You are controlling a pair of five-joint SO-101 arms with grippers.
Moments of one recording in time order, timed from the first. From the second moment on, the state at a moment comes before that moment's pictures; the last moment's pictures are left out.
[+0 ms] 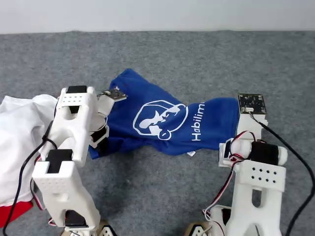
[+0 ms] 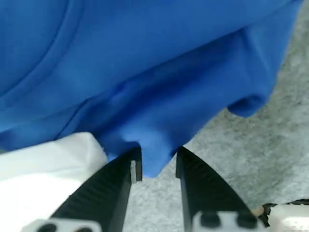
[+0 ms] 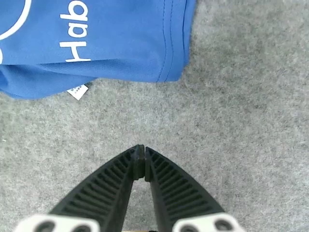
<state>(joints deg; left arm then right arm) -5.9 22.8 6.5 90.9 -32.3 8.3 -46.0 45.1 82.2 6.7</state>
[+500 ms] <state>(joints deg) -7.7 23.0 2.0 96.4 -32.5 8.3 -46.0 45.1 82.2 6.7</state>
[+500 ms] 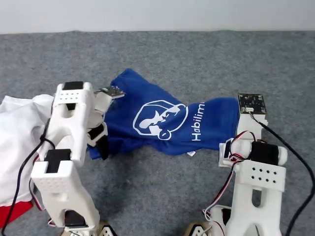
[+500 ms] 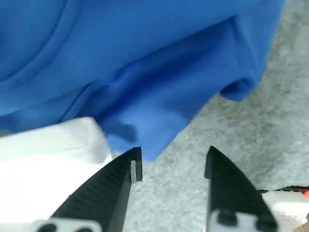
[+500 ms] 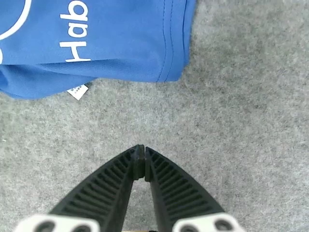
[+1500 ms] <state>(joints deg) 2.1 12.8 -0.6 98.6 -32.2 8.3 -46.0 45.1 81.5 6.7</state>
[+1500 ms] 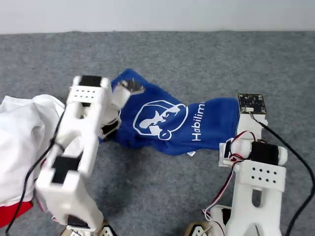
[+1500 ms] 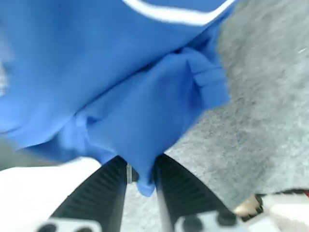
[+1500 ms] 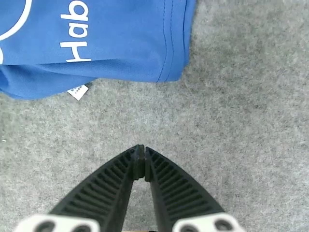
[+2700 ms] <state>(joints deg) -13.5 -41.6 27.6 99.4 -31.3 -6.2 -1.6 37.4 44.7 24.6</state>
